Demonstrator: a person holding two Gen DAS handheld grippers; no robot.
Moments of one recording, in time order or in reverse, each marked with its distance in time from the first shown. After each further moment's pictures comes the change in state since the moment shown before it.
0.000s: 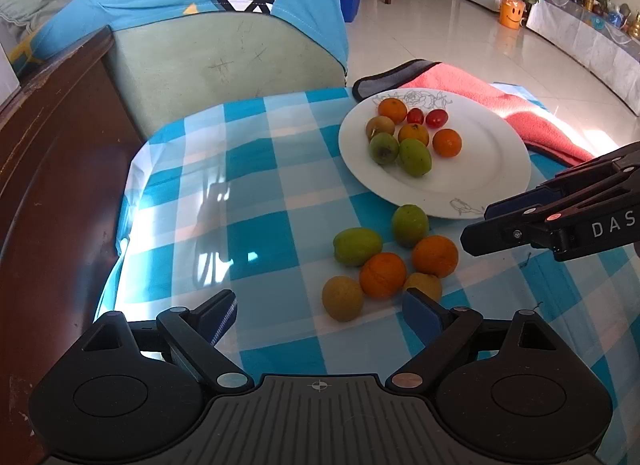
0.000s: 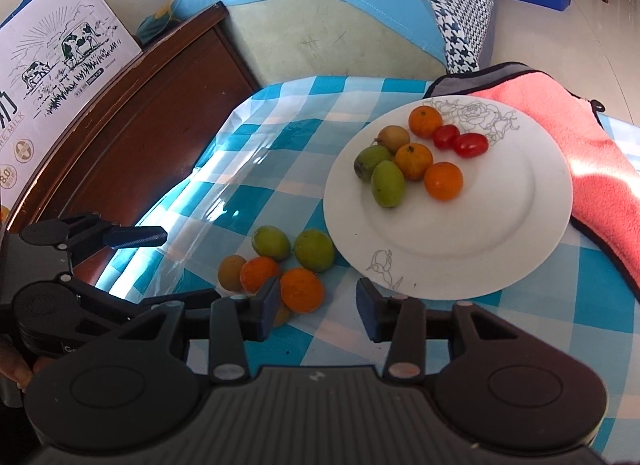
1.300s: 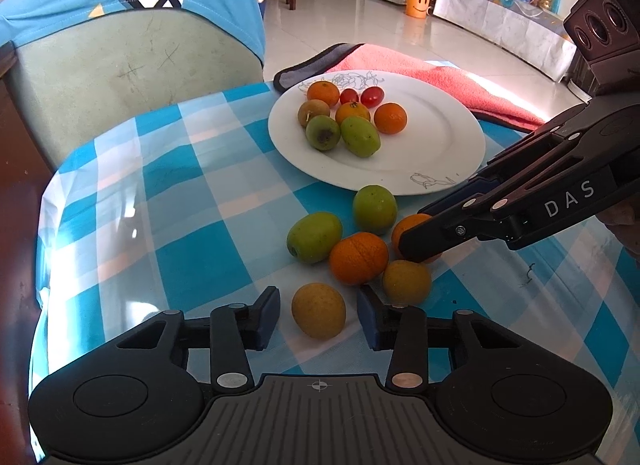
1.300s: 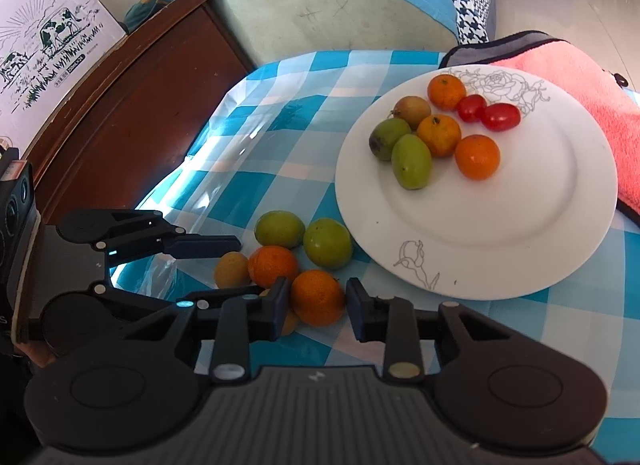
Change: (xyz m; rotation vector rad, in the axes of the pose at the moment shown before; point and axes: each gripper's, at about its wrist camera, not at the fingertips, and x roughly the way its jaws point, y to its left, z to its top) left arm 0.043 0.011 -0.006 0.172 -0.046 -0.247; right arm 0.032 0.007 -0.004 0.028 0.034 -0.010
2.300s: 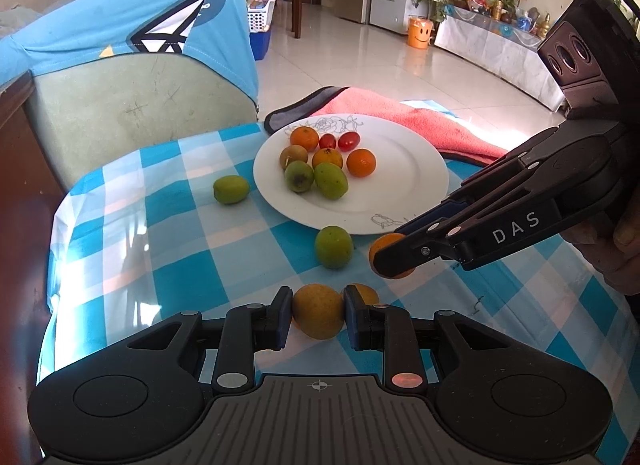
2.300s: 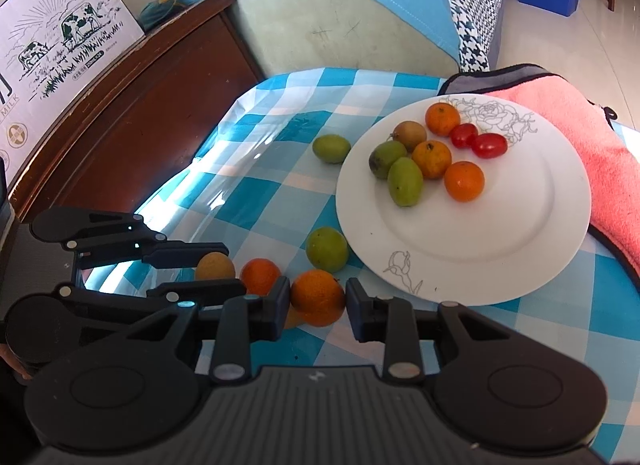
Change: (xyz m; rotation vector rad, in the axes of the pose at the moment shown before) left arm -0.038 -0.027 0.006 -0.031 -0.092 0.006; right arm -0.021 0.007 0.000 -0.069 -0.013 -0.028
